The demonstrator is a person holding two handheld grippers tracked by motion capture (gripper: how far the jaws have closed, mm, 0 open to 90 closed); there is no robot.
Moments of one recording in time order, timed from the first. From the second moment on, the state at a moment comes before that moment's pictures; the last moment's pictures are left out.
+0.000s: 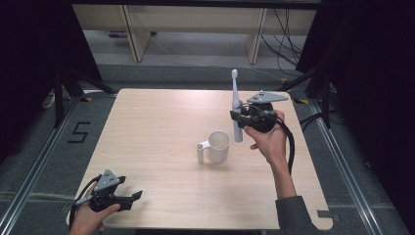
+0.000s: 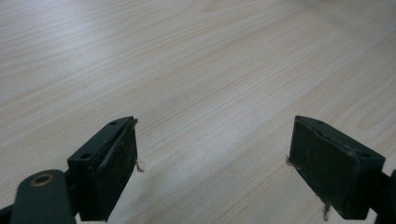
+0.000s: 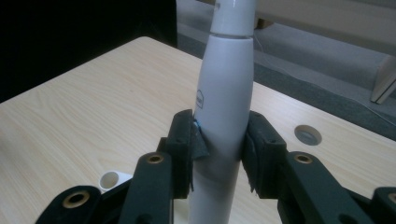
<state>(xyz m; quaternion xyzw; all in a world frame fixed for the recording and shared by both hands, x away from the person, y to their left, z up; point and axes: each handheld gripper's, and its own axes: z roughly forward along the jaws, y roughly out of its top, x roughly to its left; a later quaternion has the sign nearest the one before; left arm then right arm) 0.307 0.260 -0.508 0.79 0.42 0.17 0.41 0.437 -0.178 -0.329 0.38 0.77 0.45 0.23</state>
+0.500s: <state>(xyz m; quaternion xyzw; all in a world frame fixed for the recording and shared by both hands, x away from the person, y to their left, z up) 0.307 0.260 -0.508 0.79 0.42 0.17 0.41 0.452 -0.145 -0.348 0.37 0.78 0.46 0.20</state>
